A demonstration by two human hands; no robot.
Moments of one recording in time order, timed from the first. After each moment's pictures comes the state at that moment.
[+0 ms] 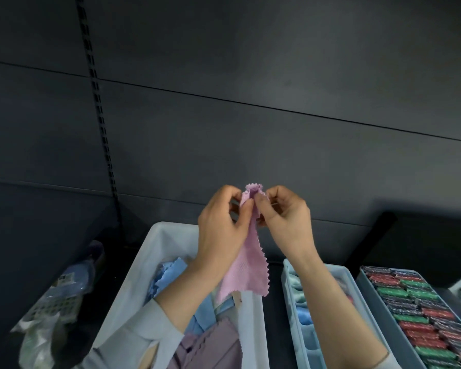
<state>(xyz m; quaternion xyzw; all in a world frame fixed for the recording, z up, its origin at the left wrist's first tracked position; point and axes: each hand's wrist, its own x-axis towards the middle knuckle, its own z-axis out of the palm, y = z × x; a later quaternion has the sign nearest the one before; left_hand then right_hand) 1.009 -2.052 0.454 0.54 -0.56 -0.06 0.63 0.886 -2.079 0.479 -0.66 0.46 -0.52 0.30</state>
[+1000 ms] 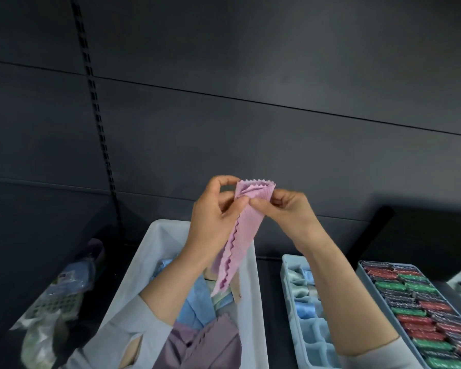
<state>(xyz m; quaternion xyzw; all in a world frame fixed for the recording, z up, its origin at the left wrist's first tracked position) 1.023 -2.048 0.462 0.46 -0.57 -0.28 0.63 0.867 -2.089 0.485 -0.67 0.38 -0.44 0.47</state>
